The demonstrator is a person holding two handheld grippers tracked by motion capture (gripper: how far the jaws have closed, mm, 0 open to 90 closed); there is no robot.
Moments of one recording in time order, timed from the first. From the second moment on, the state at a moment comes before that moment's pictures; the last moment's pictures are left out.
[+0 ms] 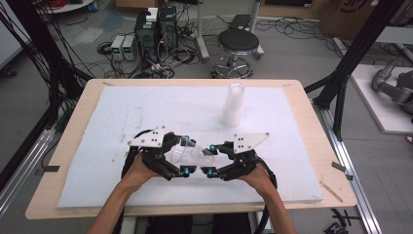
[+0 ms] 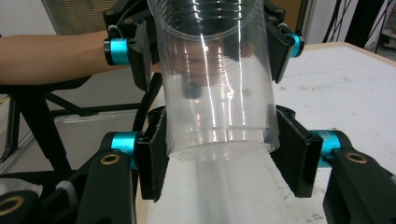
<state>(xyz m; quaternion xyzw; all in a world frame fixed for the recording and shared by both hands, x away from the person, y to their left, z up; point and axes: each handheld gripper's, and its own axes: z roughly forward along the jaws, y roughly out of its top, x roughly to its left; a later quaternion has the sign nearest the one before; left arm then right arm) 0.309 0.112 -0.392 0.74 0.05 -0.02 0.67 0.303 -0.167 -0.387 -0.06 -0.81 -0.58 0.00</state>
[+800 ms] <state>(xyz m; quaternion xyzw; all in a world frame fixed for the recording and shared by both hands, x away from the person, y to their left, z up) 0.309 0.118 -0.390 0.75 0.05 0.00 0.65 0.298 -0.156 -0.390 -0.08 -0.82 -0.56 -0.02</state>
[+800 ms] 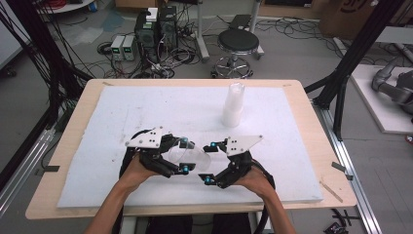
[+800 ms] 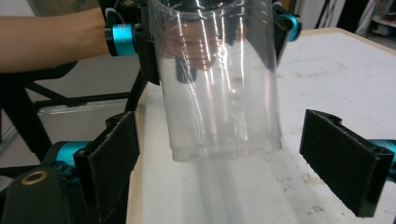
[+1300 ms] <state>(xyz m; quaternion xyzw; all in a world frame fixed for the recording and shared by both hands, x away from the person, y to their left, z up) 0.342 0.122 -0.357 0.88 0.09 0.05 0.46 0.297 -0.214 -0.418 -0.25 -0.81 -0.51 -0.13</state>
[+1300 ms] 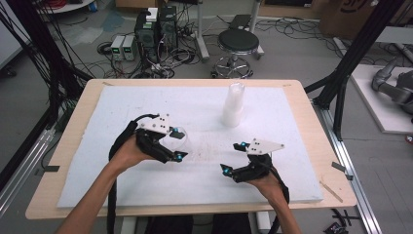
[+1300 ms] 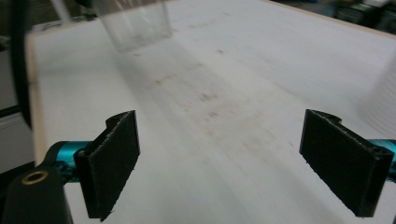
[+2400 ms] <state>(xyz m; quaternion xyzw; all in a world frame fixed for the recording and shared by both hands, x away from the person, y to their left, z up) 0.367 0.110 -0.341 0.93 0.08 0.03 0.35 0.301 -0.255 -0.454 -0.38 -0.78 -0.46 -0.18</state>
